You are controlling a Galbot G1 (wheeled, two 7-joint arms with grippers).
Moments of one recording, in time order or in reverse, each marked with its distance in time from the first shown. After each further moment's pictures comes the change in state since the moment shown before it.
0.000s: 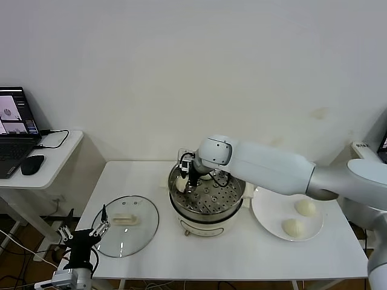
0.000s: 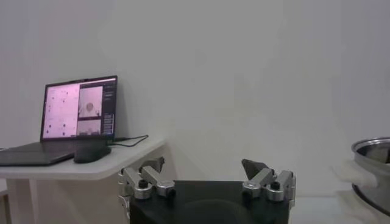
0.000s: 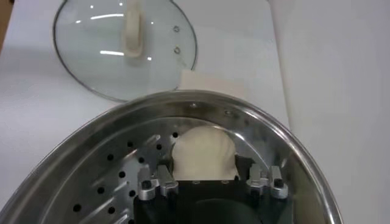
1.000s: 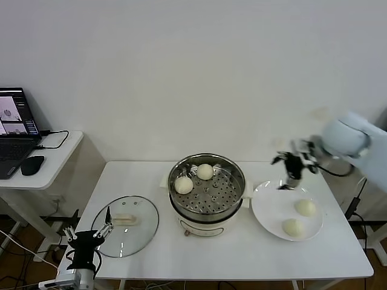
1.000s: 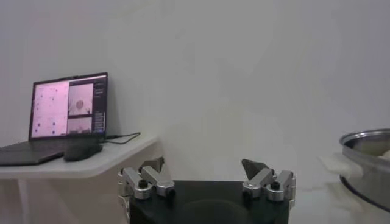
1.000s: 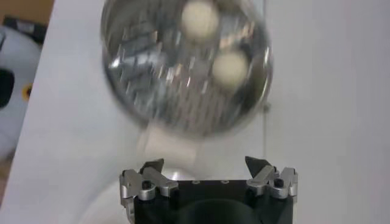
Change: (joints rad) left arm -0.002 0.024 0.025 0.021 -0.003 -0.001 0.003; right arm -0.030 -0.769 0.229 0.290 -0.405 0.397 -0.458
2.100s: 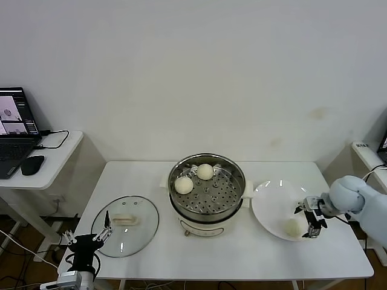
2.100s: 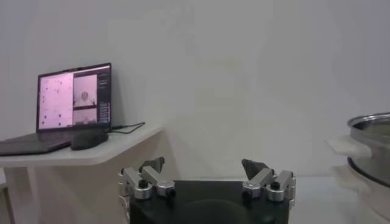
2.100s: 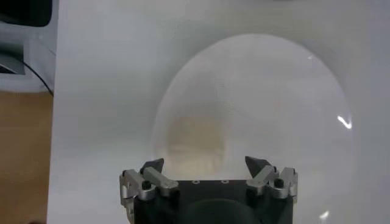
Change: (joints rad) left arm 0.006 -0.014 -0.010 0.027 0.018 0.004 0.001; right arm -0.594 0.034 0.332 -0.163 -0.267 0.120 0.039
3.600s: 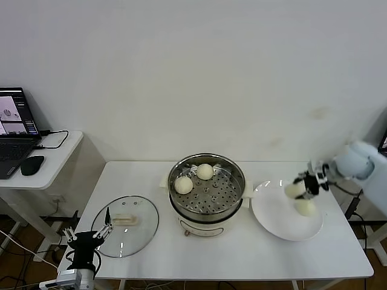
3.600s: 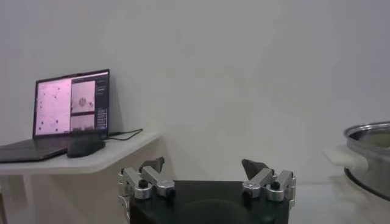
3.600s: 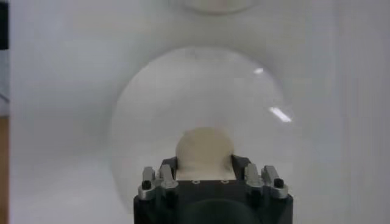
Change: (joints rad) left arm -0.006 0.006 0.004 -0.024 -0.003 0.000 -0.003; right arm 0.312 0.038 -0.056 -0.054 0.131 -0.032 -0.029
